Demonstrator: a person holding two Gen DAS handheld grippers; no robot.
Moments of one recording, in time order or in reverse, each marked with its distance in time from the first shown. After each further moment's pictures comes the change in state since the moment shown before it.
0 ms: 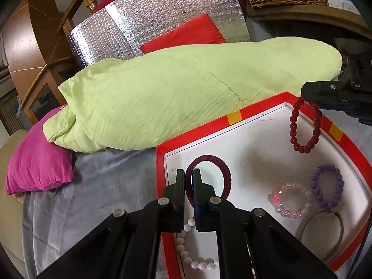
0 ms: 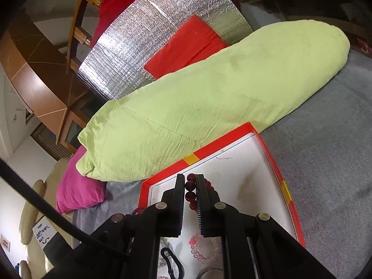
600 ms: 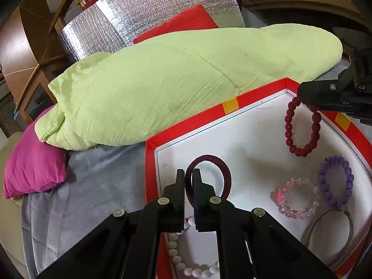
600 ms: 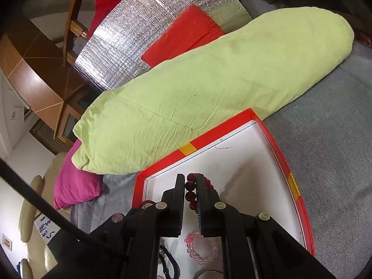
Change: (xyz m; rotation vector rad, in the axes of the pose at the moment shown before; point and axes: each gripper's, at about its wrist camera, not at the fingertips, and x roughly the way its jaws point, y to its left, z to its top) left arm 0.017 -0.012 -0.003 0.035 0.043 -0.008; right arm 0.018 -0.005 -0.006 0.007 0.050 -0.005
